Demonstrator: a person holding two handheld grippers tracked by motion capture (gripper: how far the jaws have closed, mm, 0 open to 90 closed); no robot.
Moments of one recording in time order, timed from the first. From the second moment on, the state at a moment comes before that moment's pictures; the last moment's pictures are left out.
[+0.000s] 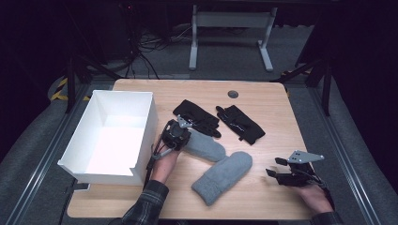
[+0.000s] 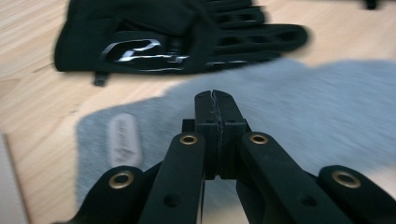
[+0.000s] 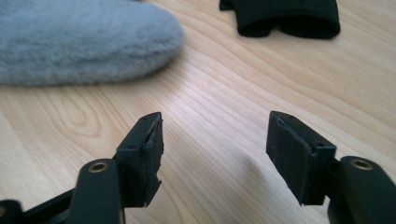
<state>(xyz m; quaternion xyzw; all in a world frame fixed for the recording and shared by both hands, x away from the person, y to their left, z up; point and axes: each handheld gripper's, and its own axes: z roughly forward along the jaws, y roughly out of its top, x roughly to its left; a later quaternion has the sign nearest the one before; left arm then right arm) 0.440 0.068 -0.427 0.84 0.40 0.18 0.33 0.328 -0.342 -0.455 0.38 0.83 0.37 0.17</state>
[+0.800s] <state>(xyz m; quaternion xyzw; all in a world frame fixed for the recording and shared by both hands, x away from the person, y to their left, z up) 0.393 0.056 -0.433 0.88 0.37 0.14 0.27 0.332 -0.345 -0.463 0.38 0.84 0.35 0.17</state>
